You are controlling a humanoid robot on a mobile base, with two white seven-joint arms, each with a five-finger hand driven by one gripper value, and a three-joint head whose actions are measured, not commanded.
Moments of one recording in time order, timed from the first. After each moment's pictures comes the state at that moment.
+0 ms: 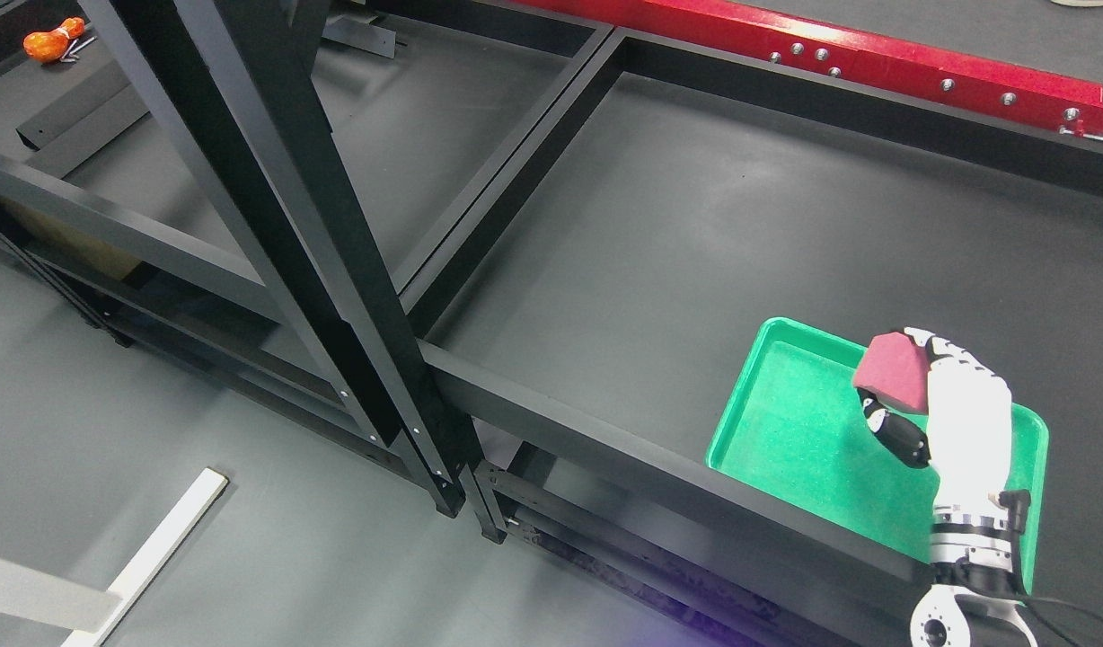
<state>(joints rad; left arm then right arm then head) -0.07 0.00 0.09 0.00 0.00 -0.10 -0.08 0.12 0.00 0.00 -1.68 1.09 -0.09 -0.27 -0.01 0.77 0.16</state>
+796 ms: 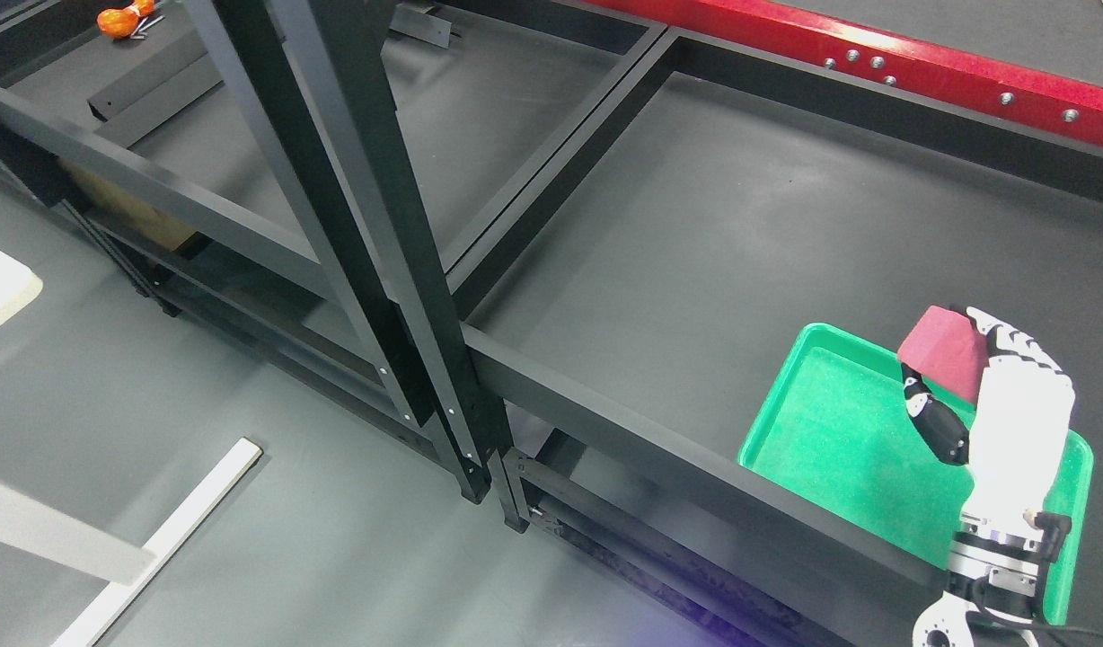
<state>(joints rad) -0.07 0.00 0.09 0.00 0.00 -0.10 -0.08 0.14 0.00 0.00 -1.71 1.08 -0.10 -0.47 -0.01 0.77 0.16</state>
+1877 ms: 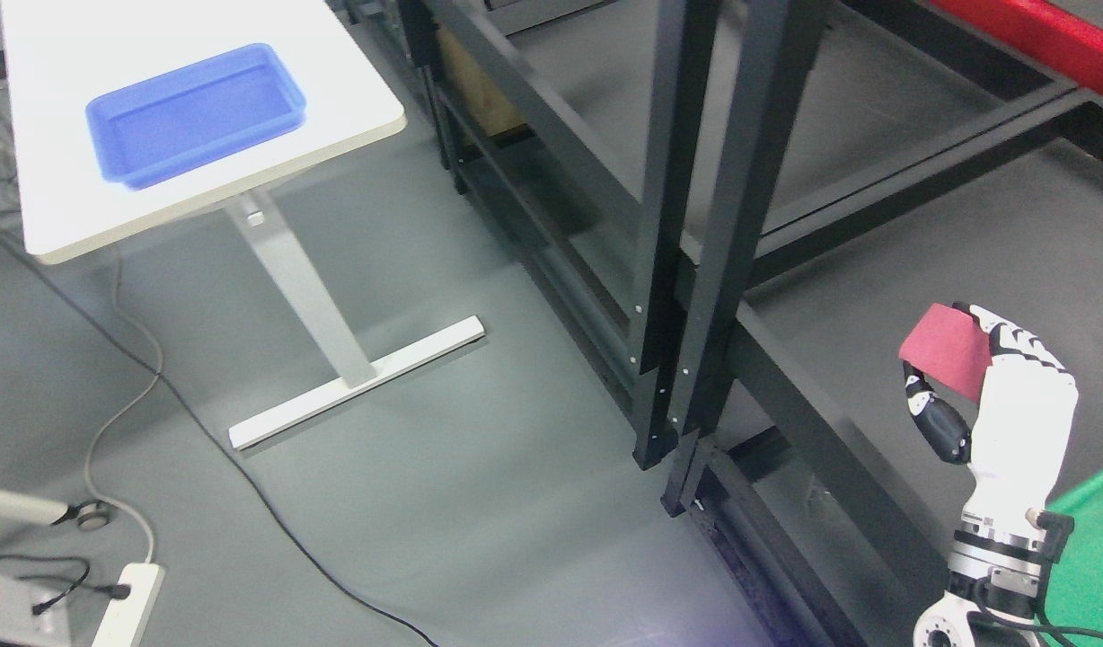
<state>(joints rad) -0.07 0.00 0.09 0.00 0.00 -0.10 -0.08 0.14 0.00 0.00 -1.72 1.08 -0.10 -0.47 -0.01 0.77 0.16</state>
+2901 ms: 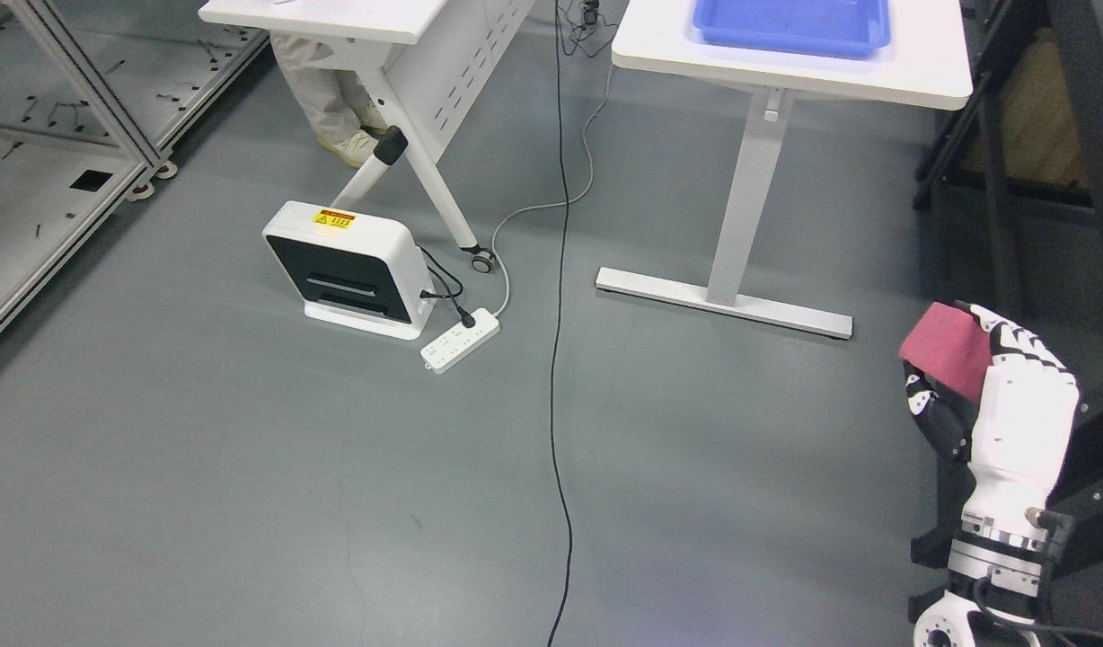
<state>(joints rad) -0.07 0.00 0.09 0.00 0.00 -0.10 -0.08 0.14 0.00 0.00 -1.72 1.08 -0.10 -0.47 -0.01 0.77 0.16</state>
